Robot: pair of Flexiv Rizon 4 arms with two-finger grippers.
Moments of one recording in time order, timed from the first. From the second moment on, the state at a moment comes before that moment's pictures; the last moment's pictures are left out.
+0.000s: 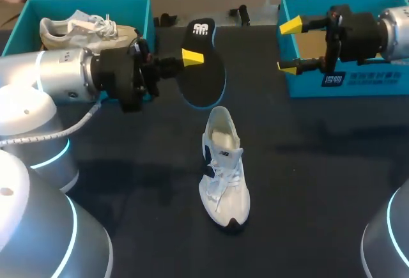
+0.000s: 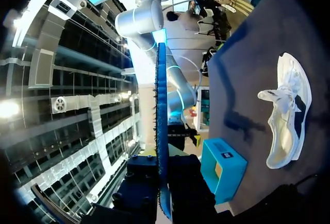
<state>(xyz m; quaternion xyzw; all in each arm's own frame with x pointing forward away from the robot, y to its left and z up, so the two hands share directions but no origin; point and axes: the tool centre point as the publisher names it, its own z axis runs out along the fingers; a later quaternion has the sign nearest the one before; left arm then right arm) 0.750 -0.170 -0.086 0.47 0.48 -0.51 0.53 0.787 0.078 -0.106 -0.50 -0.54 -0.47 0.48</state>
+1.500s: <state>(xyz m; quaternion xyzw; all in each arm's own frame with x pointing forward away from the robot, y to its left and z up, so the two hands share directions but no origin) 0.730 -0.175 -0.075 0.26 0.69 -0.64 0.21 0.780 0.075 -0.102 -0.50 -0.54 -0.47 0.48</state>
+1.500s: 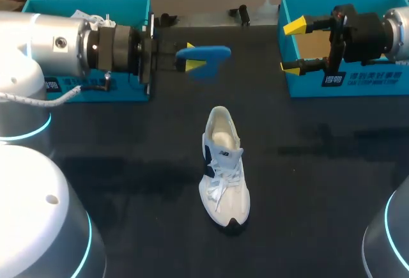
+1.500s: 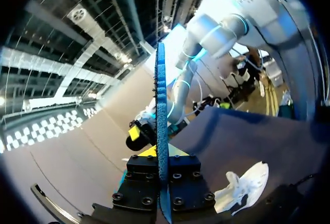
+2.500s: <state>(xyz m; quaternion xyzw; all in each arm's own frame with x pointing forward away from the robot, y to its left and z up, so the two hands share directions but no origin) 0.746 -0.173 -0.091 -0.09 0.66 -0.73 -0.14 0.780 0.075 -0.102 -0.50 -0.54 -0.47 0.48</state>
